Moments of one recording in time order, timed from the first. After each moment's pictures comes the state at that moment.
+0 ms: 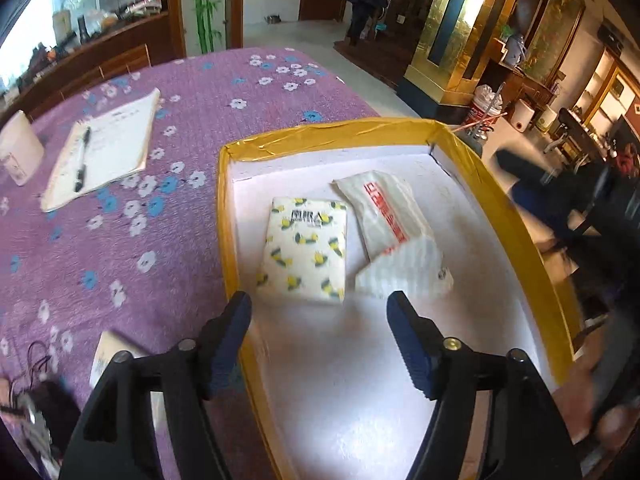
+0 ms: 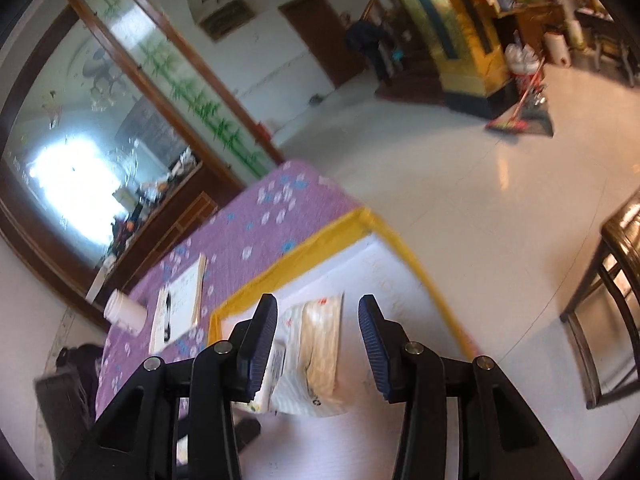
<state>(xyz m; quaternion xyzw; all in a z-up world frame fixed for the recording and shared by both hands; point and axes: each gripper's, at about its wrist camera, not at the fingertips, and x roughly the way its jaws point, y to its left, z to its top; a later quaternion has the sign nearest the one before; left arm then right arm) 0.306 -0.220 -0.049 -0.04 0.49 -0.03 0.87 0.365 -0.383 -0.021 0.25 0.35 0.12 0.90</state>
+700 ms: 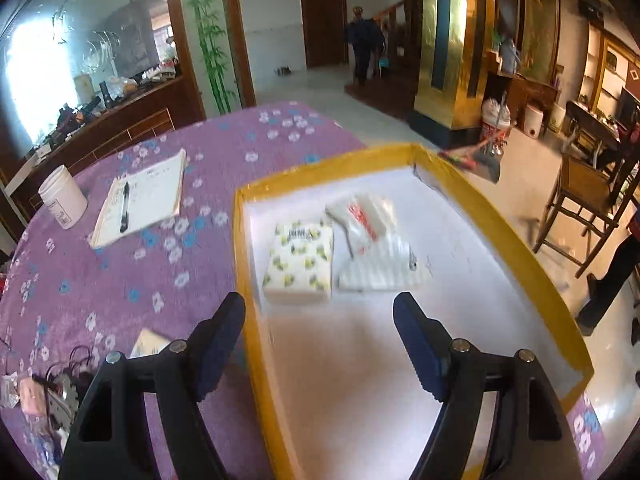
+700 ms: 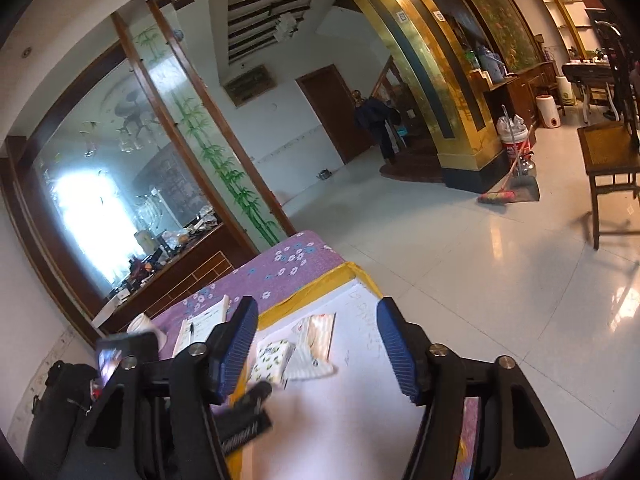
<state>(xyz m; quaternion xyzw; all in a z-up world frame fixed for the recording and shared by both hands) 0.266 -0.247 -0.027 0.03 0.41 0.02 0.91 0.212 -0.425 0.029 0.24 0.22 0.11 0.94</state>
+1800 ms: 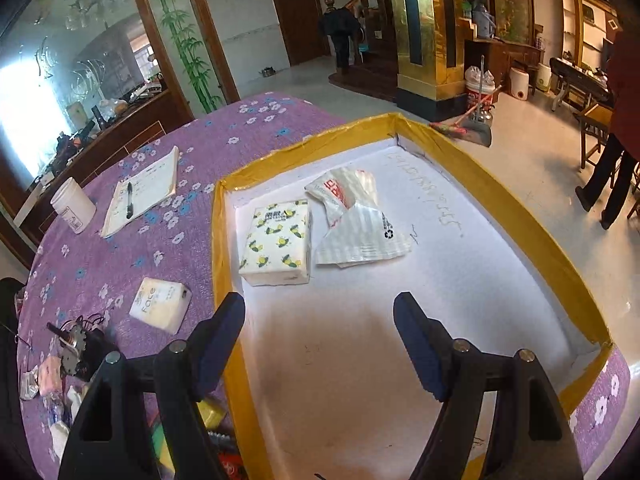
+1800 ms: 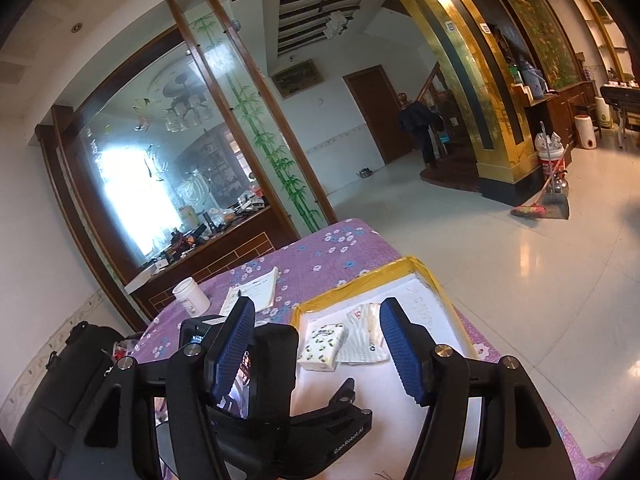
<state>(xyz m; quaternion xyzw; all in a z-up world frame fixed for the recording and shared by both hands) 0.187 -0.291 -0.039 0.10 0.41 0.00 0.91 0.122 -0.391 0.052 0.20 0.21 0.18 0.94</state>
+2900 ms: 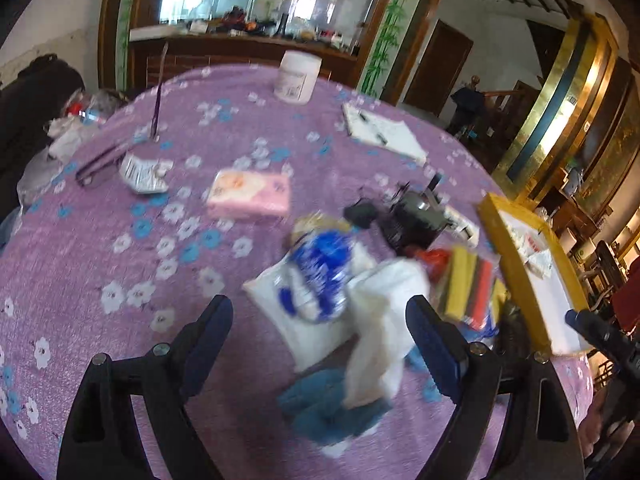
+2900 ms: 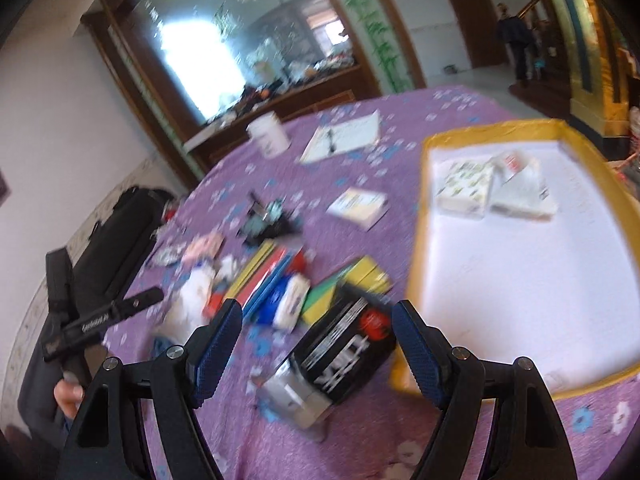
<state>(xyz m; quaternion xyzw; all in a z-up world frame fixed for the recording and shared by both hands) -0.021 0.049 -0.035 -0.20 0.38 0.12 0.90 0.102 -0.236 -0.040 0.09 0.39 0.35 0.85</state>
